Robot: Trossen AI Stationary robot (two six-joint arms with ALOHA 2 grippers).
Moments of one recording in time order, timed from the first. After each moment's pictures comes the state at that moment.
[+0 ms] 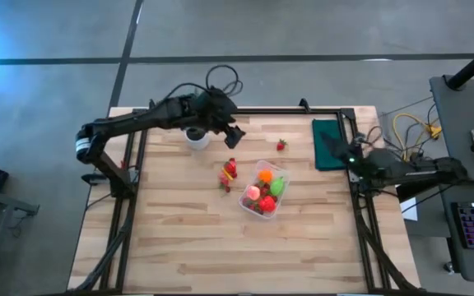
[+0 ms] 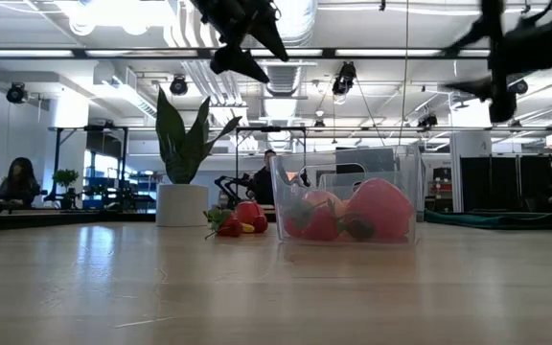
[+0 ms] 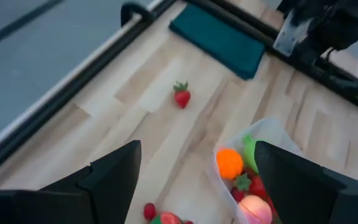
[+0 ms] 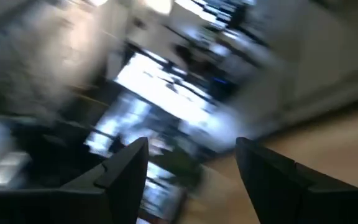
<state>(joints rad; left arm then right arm) 0.30 1.59 1.61 -0.70 -0.03 -0.30 0.04 0.29 0.17 0.32 0.80 0.90</state>
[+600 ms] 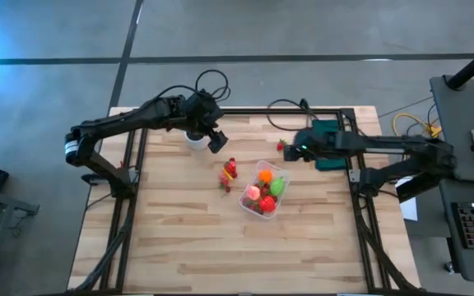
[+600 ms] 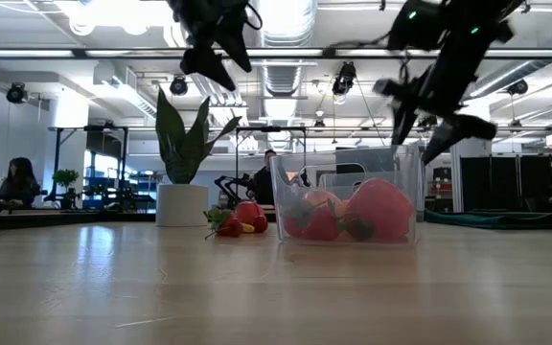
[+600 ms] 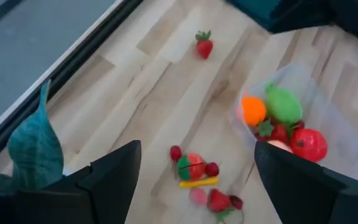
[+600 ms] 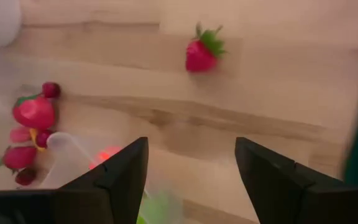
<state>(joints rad) 0.33 1.48 1.53 -0.89 -0.04 -0.27 -0.25 1.21 0.80 -0.64 0.22 1.12</state>
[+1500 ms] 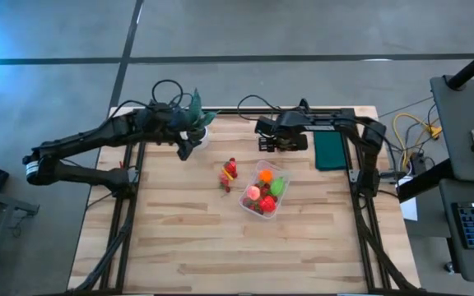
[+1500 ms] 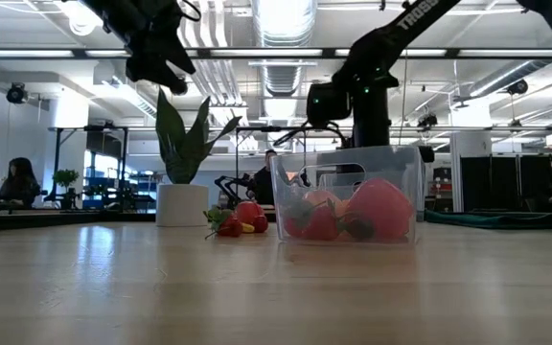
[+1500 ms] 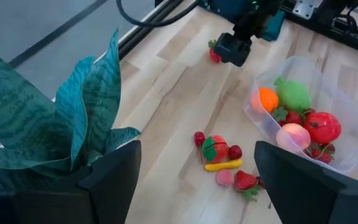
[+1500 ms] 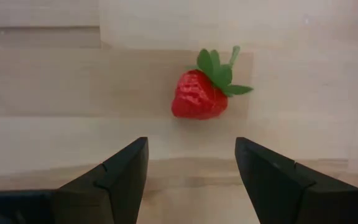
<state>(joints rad) 0.39 1.01 1.02 -0.65 -0.04 -0.17 -0.42 1.91 1.33 -0.95 0.13 1.12</state>
